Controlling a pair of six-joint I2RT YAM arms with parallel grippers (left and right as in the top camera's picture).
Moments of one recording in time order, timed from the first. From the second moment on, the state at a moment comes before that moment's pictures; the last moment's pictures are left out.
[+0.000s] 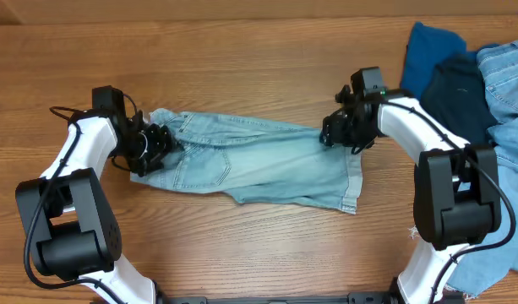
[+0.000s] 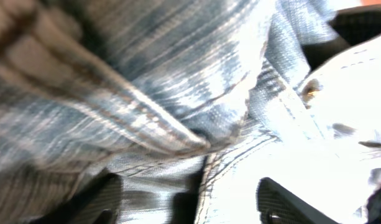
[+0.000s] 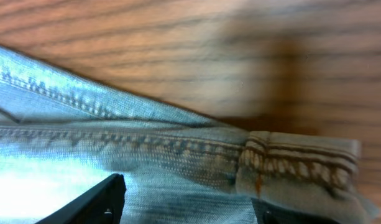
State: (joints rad) left arm 0.19 1.88 1.21 -0.83 0.46 -0.35; right arm 0.14 1.99 1.34 -0.76 -0.24 0.13
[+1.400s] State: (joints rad) left arm 0.23 1.88 1.28 -0.58 0.32 -0.02; right arm 0.02 1.90 1.54 -1.36 -0.35 0.09
